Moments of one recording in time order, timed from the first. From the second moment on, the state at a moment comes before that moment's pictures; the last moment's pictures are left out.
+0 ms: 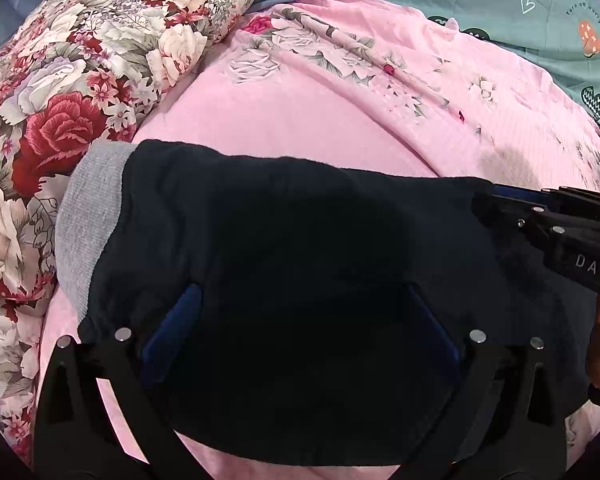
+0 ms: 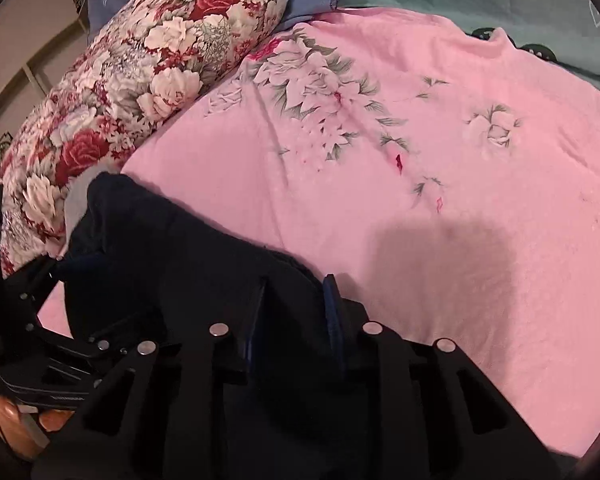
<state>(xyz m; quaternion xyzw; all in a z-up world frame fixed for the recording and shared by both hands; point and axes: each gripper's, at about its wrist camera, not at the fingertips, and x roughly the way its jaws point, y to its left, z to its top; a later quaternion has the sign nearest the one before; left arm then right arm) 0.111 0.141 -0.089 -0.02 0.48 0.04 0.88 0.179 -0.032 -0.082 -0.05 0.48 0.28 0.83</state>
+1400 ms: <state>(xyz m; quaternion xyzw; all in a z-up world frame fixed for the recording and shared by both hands) 0.112 0.122 -0.083 -0.01 0.51 0.09 0.86 0.021 -0.360 -0.045 0.03 0.45 -0.06 0.89</state>
